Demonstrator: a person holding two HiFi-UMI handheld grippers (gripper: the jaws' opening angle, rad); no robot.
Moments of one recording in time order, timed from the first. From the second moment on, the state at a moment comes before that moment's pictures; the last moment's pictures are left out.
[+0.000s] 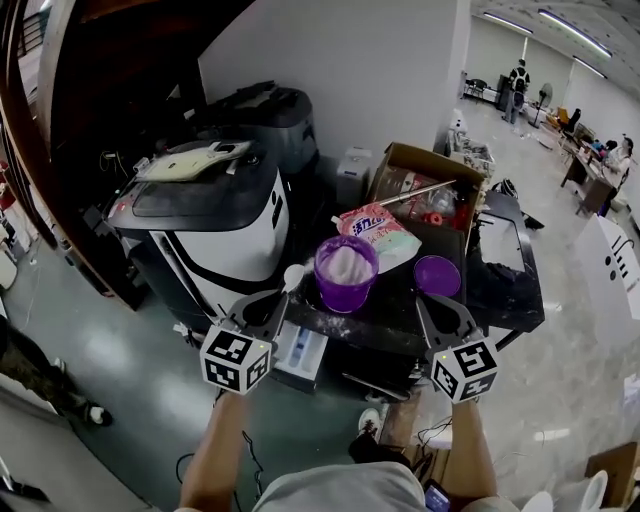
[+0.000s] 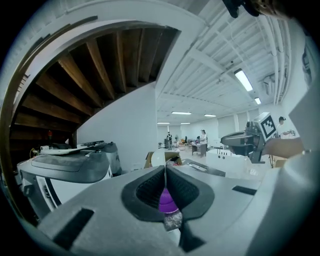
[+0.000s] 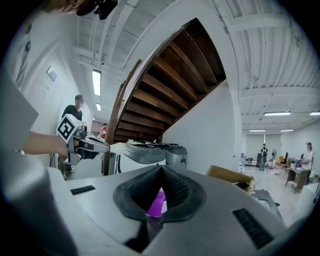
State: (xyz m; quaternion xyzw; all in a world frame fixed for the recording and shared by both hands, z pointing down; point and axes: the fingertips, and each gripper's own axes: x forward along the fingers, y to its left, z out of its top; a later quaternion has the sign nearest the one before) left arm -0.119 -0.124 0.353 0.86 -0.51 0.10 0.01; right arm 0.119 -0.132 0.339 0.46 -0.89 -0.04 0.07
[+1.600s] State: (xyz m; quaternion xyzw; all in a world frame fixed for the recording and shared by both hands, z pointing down) left arm -0.045 -0.315 0.461 0.89 -0.23 0.38 0.08; right arm 0.120 -0.311 0.422 0.42 -0.89 0.07 0.13
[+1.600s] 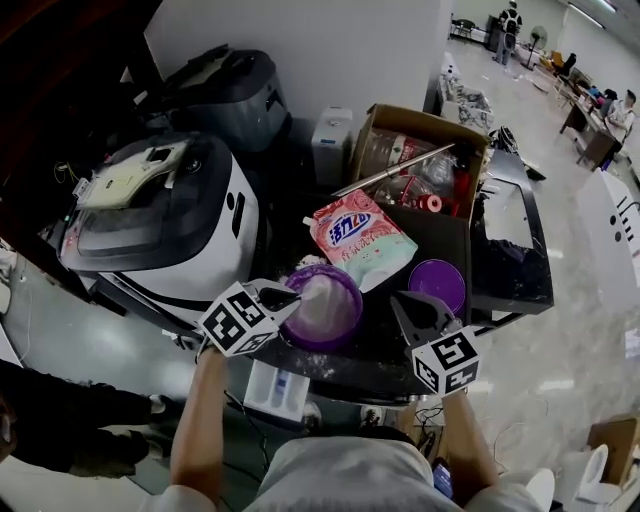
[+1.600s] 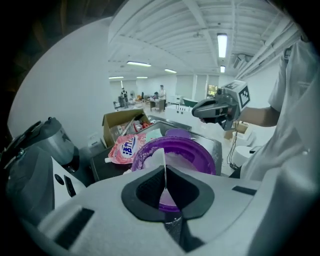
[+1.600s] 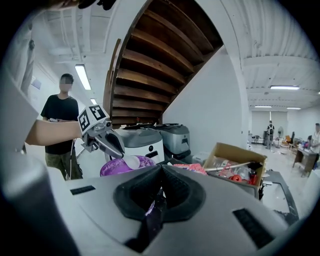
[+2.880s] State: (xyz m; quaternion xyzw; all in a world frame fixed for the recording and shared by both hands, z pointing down) left arm -0.002 -0.324 0.509 0.83 -0.14 0.55 0.04; right arm 0.138 -0.314 0.440 0.45 -0.88 0.09 0.15
